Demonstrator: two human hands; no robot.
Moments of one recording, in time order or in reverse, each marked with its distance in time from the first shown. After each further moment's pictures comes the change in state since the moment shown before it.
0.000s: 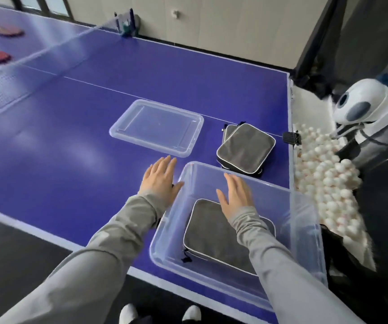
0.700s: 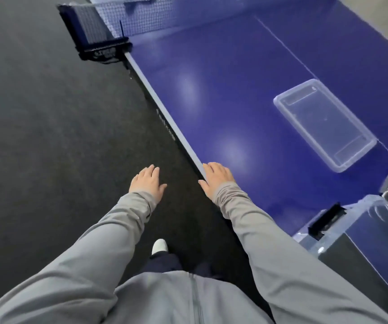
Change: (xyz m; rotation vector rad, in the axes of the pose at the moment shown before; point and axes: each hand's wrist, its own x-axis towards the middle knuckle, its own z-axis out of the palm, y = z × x) left_hand -0.278 -0.335 0.029 -0.104 -0.237 -0.860; right_hand -0.064 -0.373 0.195 -0.375 -0.632 -0.753
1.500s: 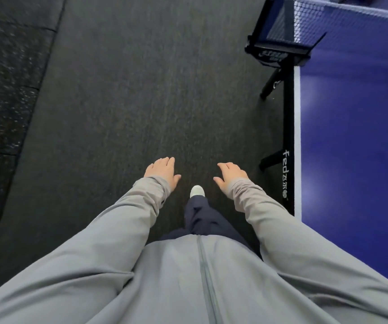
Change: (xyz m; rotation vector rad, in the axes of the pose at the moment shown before) left_hand 0.049 -0.237 -0.038 -0.247 -0.125 -0.522; right_hand 0.221 -0.238 0.005 -0.180 -0.391 -0.410
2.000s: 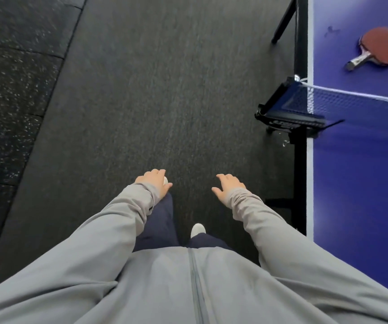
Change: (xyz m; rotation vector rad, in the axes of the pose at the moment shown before) left_hand 0.152 -0.048 -0.140 -0.058 -0.111 -0.122; right_hand 0.154 -0.033 -0.138 0.020 -0.097 0.034
